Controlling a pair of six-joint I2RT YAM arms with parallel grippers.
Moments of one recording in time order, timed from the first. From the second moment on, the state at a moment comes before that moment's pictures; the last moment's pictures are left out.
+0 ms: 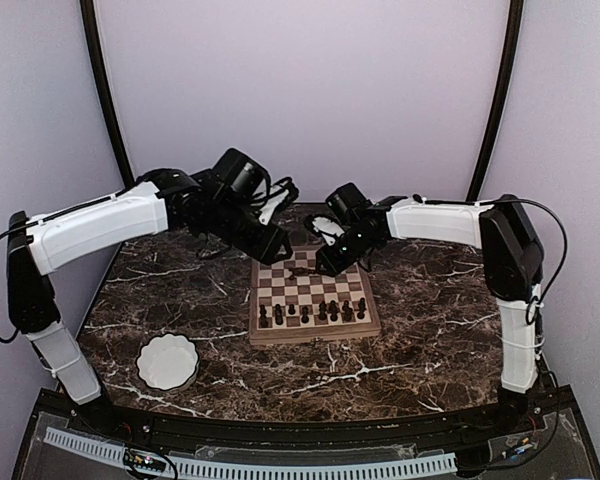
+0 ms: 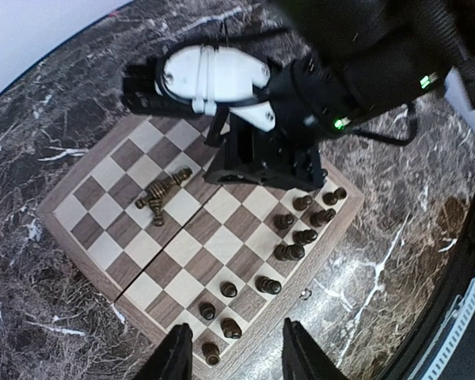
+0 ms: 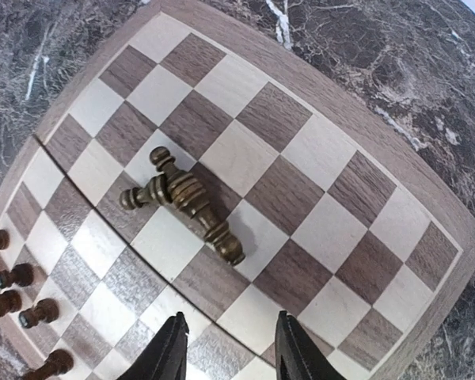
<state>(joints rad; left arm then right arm) -0.84 1.73 1.60 -0.75 0.04 -0.14 0.71 2.06 1.62 -0.56 -0.14 -0.03</state>
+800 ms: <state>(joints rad) -0.67 1.49 1.38 -0.69 0.12 -0.26 0.72 2.28 1.84 -0.61 -0.24 -0.14</state>
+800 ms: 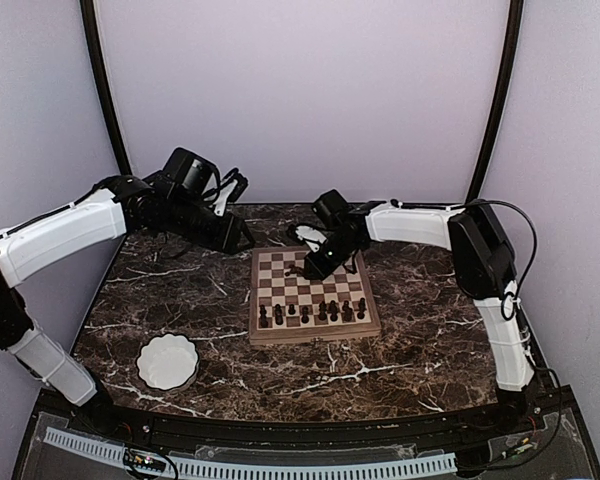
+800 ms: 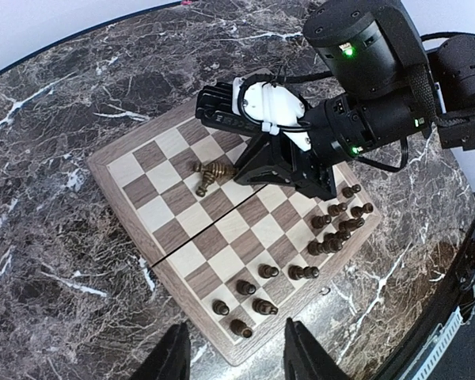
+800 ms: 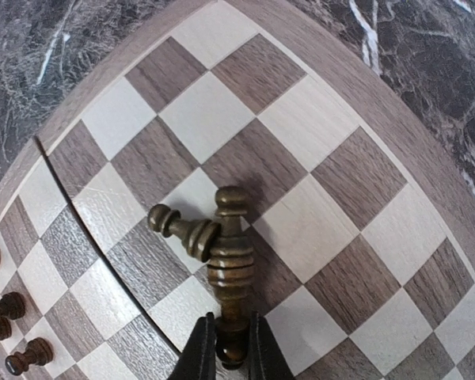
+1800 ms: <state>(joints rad) -0.49 1.77 0.96 0.30 0.65 -0.76 0.73 2.01 1.61 -0.53 -0.41 0.06</state>
